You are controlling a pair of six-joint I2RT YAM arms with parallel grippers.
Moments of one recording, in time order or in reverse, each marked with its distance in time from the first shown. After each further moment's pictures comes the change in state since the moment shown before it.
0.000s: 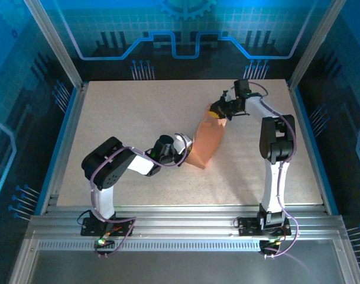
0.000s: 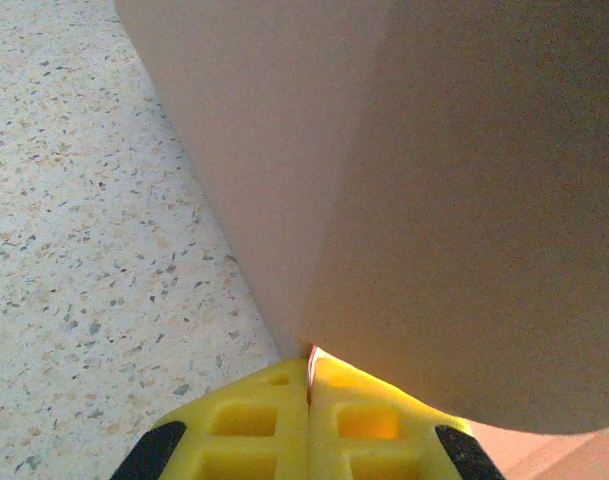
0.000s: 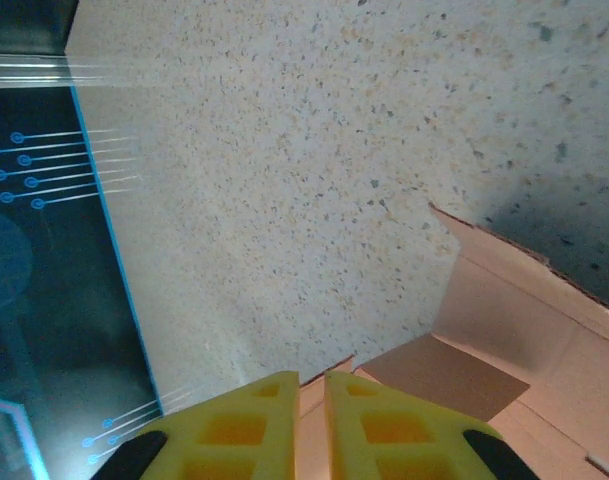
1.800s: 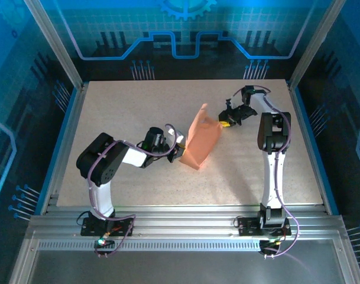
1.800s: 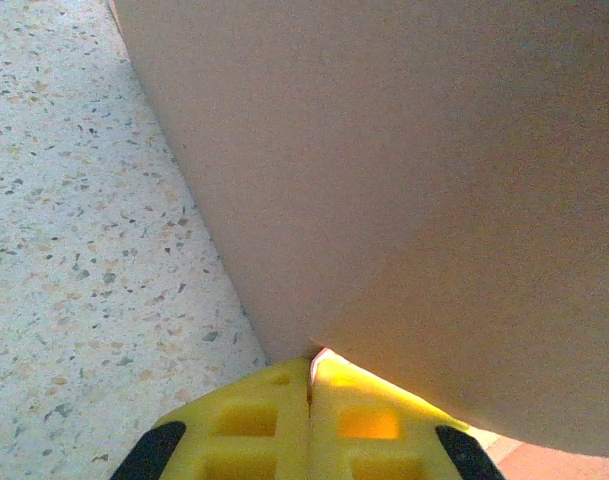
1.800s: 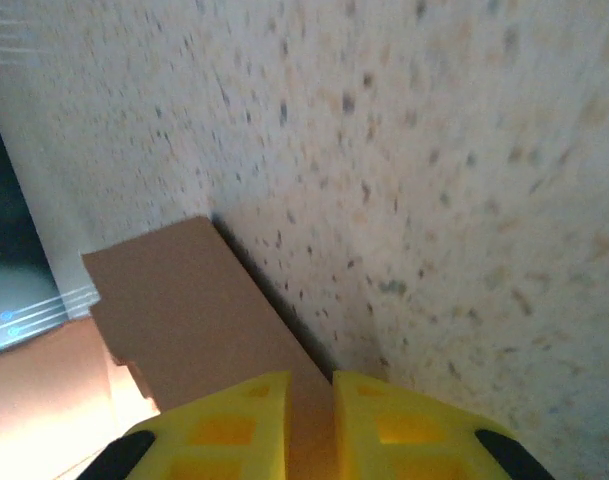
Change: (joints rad) left arm 0.158 -0.001 0.037 -0.123 0.322 -0.031; right arm -0.104 0.280 0.312 -0.513 -0.046 -0.565
